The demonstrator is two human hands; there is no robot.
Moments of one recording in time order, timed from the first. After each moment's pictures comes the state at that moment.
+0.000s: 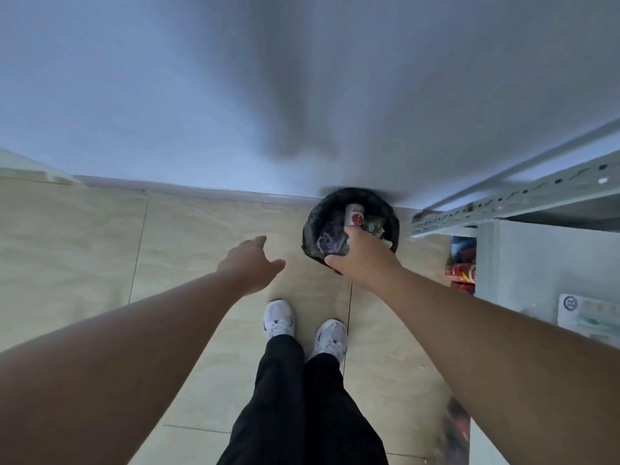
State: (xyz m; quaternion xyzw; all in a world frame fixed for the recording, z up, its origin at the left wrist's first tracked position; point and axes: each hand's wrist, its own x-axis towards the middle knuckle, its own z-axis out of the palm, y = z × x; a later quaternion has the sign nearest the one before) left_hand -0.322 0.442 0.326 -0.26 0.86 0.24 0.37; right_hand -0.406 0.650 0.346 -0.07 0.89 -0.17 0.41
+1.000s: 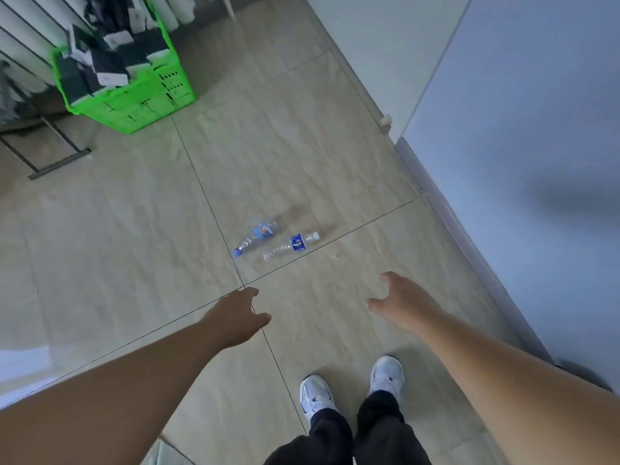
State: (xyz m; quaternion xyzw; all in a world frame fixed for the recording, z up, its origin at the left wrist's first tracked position) left_hand 0.204 0.156 0.392 -0.64 0.59 0.42 0.26; right_hand -0.102 0.203 0.377 -0.44 0.75 0.10 0.48
